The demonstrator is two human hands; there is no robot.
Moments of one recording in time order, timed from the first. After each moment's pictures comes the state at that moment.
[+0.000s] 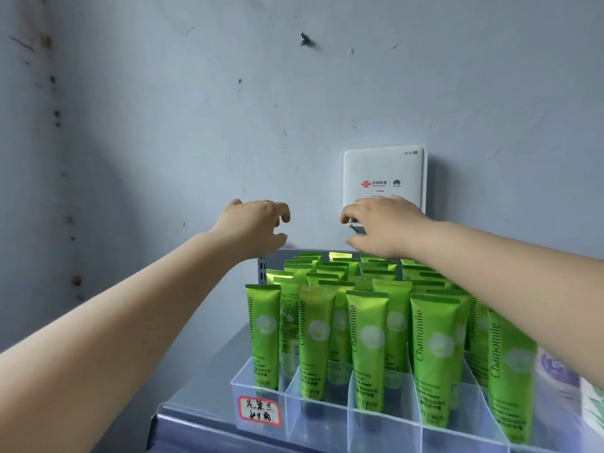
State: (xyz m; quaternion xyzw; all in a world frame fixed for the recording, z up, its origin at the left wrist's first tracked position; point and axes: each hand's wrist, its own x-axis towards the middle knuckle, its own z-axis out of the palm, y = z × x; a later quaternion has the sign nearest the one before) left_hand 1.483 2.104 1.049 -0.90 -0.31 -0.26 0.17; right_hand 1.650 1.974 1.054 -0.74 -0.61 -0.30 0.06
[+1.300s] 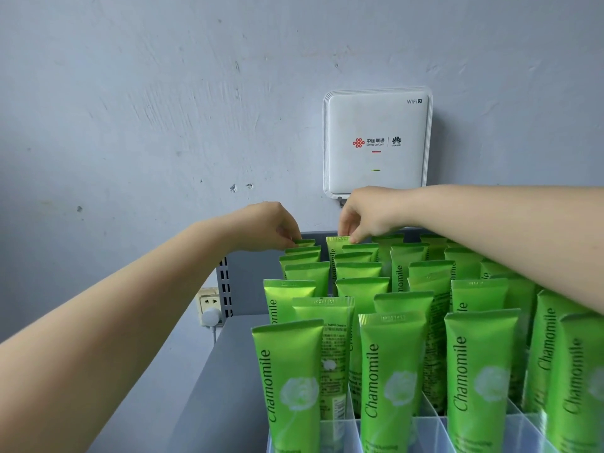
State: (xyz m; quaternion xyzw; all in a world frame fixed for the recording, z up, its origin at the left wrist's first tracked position) left_hand 1.579 2.241 1.019 -0.99 -0.10 -0.13 -0.05; right_hand 1.702 2.085 1.040 -0.84 -0.54 -0.05 0.03
